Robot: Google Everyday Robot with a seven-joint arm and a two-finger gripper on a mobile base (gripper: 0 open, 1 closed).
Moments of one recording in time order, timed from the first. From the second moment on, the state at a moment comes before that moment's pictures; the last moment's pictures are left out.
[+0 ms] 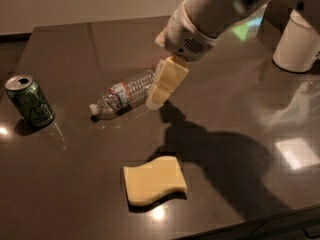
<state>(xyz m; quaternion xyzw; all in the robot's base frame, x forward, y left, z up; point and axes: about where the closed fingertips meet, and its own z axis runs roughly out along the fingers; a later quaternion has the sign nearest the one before) 0.518 0.004 0.956 -0.66 0.69 0.13 0.27</state>
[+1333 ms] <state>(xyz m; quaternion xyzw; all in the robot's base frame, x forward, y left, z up) 0.531 0.203 0.924 -0.64 0.66 0.24 0.32</state>
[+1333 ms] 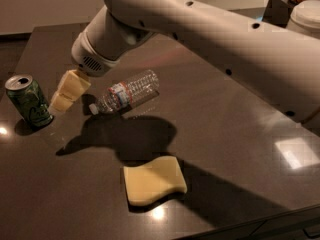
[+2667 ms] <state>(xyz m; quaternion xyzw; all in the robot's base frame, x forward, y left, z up) 0.526 0.294 0.914 -0.66 0.63 0.25 0.33</state>
